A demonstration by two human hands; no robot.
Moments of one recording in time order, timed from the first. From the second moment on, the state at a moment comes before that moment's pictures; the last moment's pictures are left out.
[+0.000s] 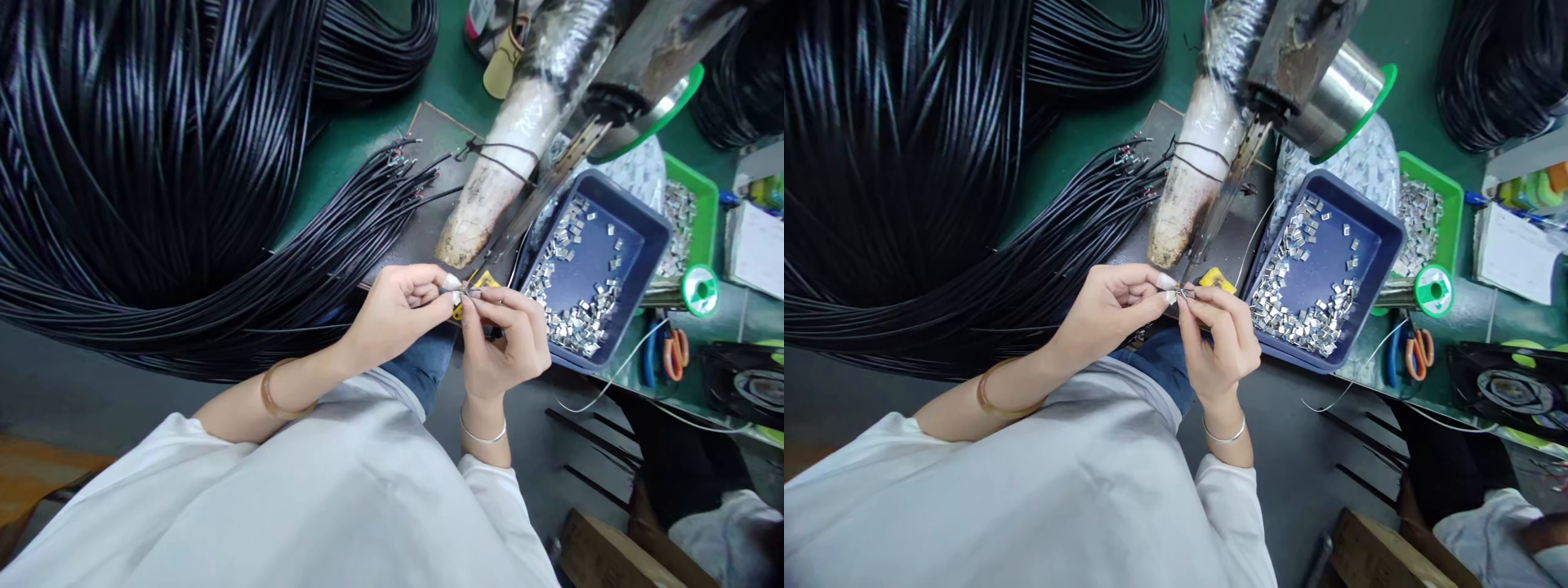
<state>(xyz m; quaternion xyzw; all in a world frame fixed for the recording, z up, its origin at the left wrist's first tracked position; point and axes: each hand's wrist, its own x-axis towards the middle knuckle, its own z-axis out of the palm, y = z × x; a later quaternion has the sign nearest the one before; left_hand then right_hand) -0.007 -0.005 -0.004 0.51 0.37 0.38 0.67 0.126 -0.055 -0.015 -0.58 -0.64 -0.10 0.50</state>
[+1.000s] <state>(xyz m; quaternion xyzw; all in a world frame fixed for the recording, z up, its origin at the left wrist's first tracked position) -0.013 -0.005 0.004 0.46 0.37 0.33 0.74 0.128 -0.061 -0.020 -0.55 -0.63 -0.07 0.54</state>
